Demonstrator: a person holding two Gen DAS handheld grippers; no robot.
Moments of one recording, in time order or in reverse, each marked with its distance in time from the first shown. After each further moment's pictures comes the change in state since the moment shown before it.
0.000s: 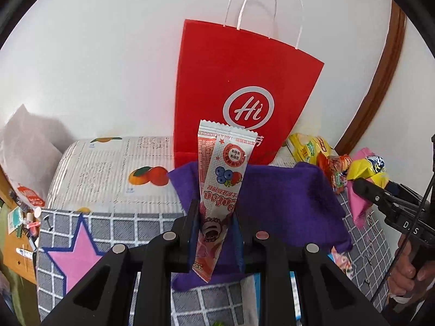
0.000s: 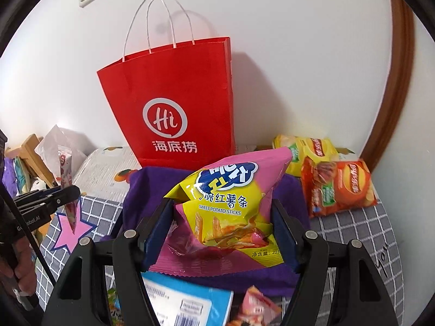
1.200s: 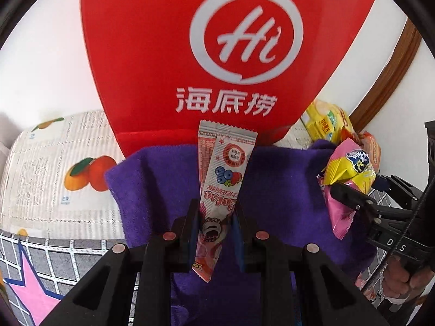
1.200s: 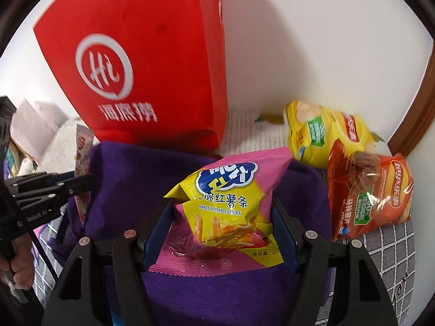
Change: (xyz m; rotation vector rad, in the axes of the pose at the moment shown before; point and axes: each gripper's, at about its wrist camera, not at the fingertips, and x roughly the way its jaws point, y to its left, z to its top) left arm 0.138 -0.024 0.017 0.029 0.216 -0.043; right arm 0.137 -0.031 0.005 -0.050 0.202 0.005
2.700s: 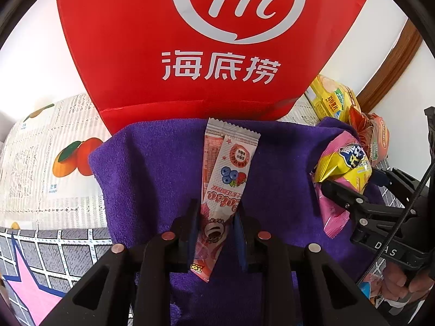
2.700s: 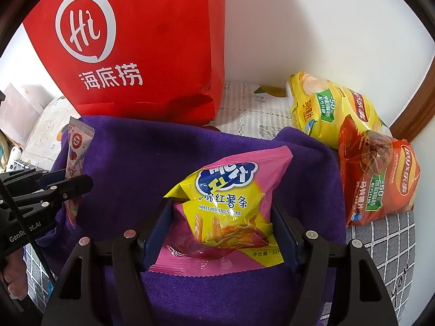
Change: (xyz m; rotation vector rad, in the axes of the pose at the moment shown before) left arm 0.037 -0.016 -0.002 0.011 0.094 0.013; right arm 0.034 0.007 -0.009 -0.009 0.110 -0.052
